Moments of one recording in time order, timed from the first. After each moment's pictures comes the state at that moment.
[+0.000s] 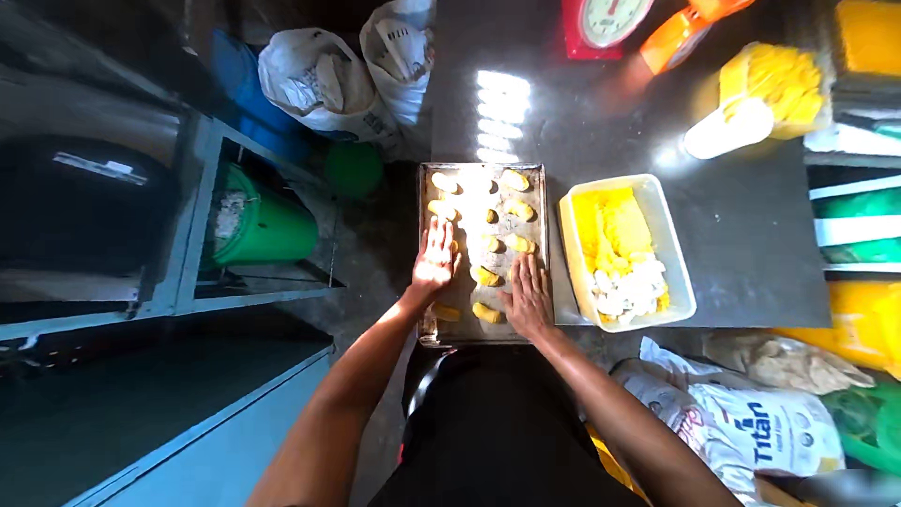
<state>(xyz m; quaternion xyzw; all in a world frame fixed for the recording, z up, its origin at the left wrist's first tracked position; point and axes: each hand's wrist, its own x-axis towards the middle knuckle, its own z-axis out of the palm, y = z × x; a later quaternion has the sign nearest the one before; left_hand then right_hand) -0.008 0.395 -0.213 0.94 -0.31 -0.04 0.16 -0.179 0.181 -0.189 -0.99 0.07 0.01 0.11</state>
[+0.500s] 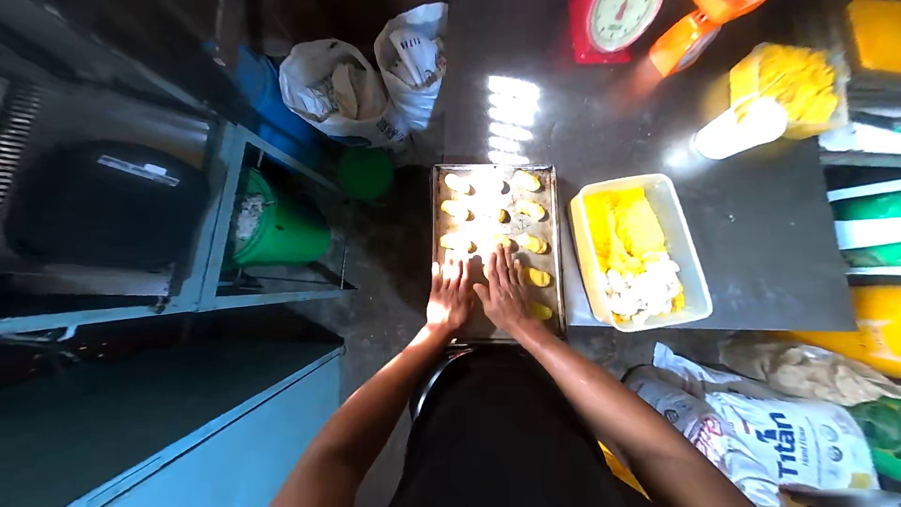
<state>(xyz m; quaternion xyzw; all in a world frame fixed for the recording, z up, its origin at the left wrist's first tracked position) -0.097 0.419 -0.192 0.95 -0.30 -0.06 0.10 -0.142 0.253 -0.175 -0.99 0.04 0.02 0.16</state>
